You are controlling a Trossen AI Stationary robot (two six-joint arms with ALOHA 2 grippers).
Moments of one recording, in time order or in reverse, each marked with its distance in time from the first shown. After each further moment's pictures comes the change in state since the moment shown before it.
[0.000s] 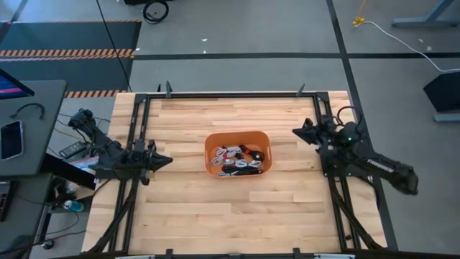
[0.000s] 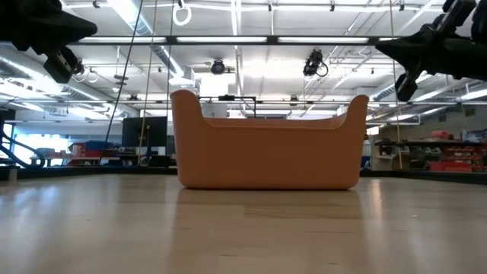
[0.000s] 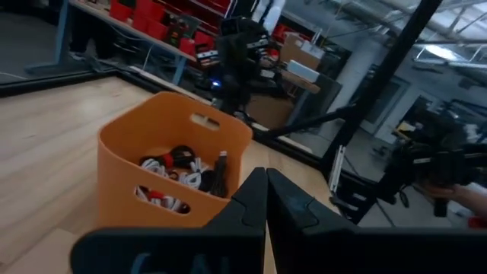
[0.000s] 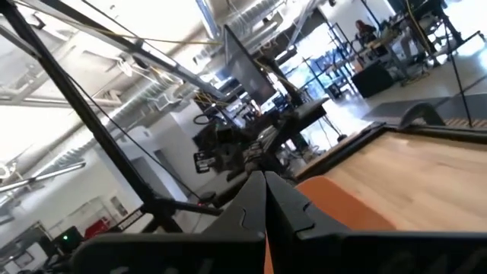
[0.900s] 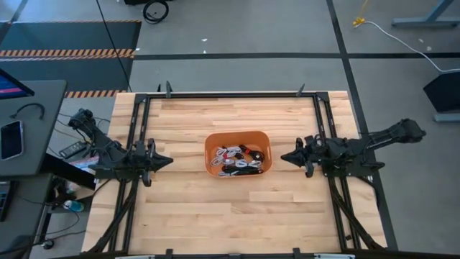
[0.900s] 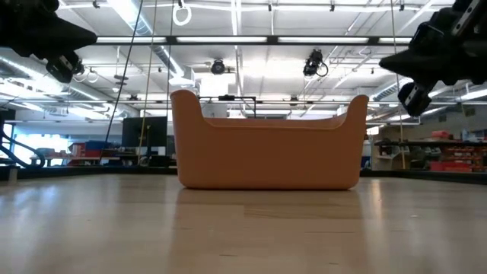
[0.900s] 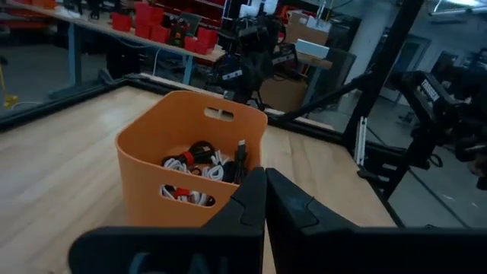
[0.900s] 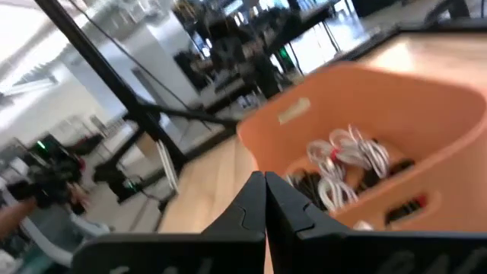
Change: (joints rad) left arm 0.000 0.001 0.000 -0.069 -0.010 0.122; right arm 0.795 0.375 0.000 0.067 0.666 -0.178
